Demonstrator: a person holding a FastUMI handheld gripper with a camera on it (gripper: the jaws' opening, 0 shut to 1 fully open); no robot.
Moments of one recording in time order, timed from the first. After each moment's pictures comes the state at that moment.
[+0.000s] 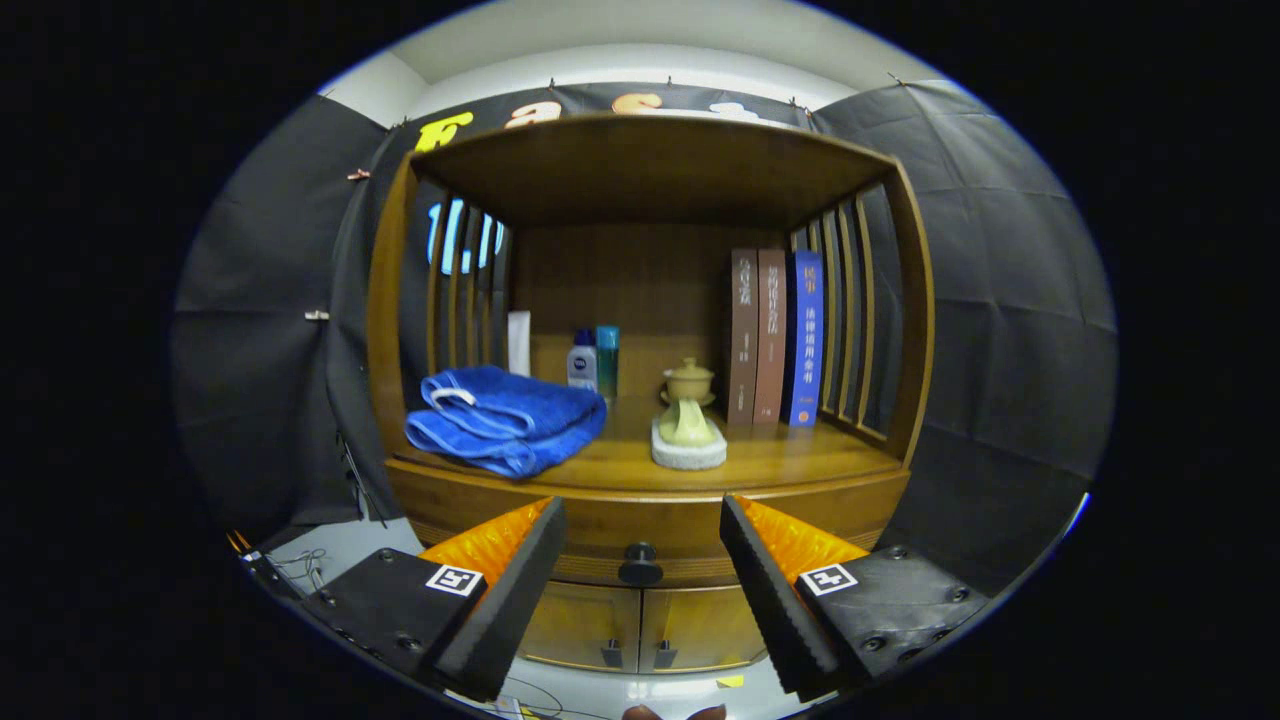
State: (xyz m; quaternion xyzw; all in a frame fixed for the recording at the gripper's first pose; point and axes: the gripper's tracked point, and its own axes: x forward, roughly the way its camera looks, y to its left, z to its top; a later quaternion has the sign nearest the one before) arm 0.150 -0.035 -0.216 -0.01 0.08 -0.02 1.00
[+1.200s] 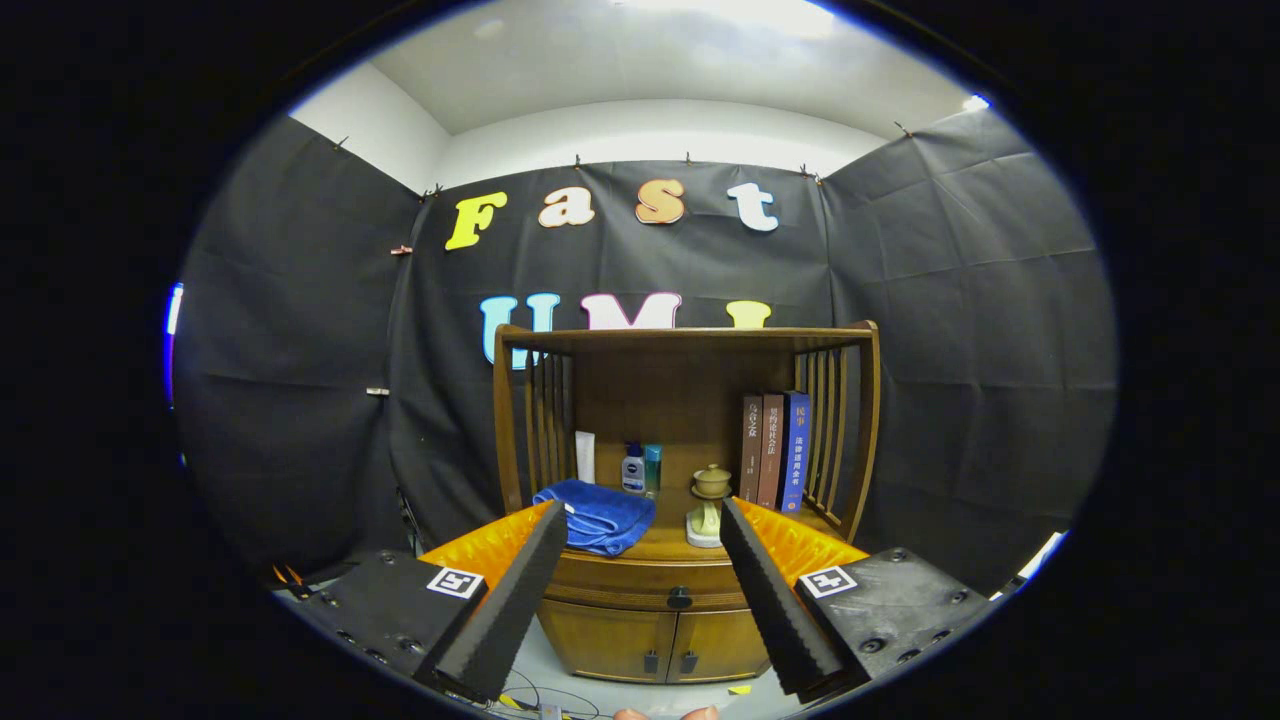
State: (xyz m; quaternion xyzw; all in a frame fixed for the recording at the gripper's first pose) arm 0.021 0.010 -0.032 0.00 0.01 0.02 1.00
